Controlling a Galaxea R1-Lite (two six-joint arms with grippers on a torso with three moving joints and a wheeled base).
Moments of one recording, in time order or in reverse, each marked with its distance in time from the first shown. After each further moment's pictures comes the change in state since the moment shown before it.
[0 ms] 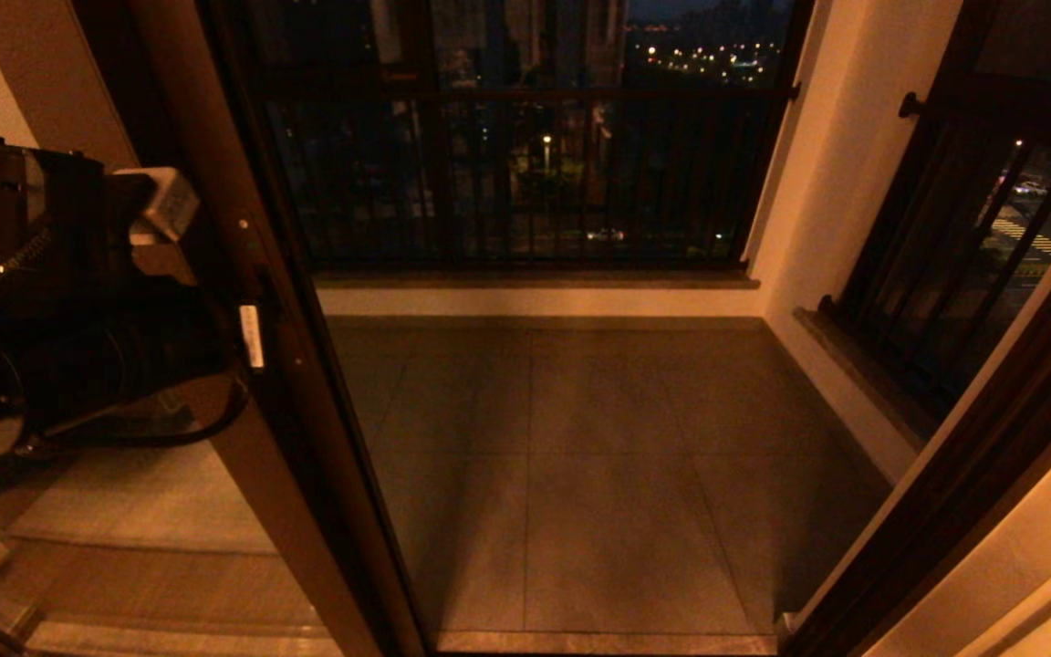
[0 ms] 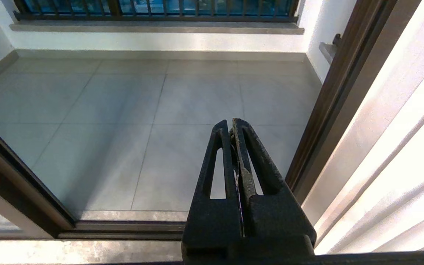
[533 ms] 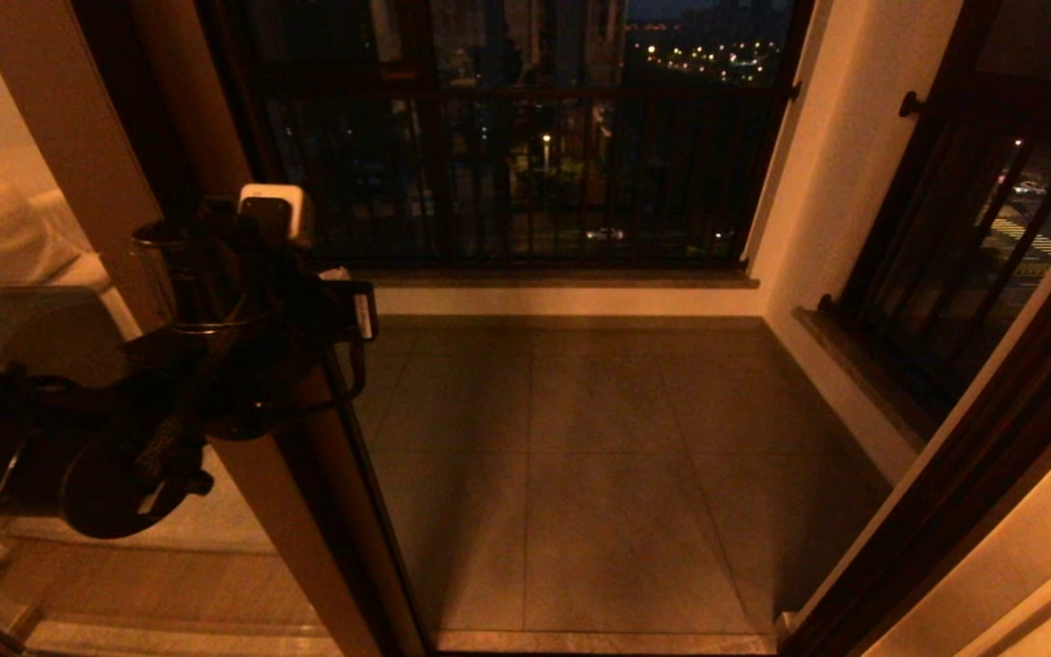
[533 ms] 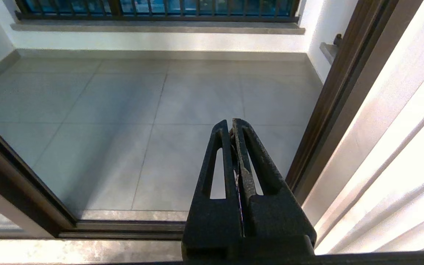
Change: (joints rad) left arm -0.099 0.291 0.118 -0.770 0.145 0.187; right arm 0.000 0.000 0.000 0.000 0.000 0.000
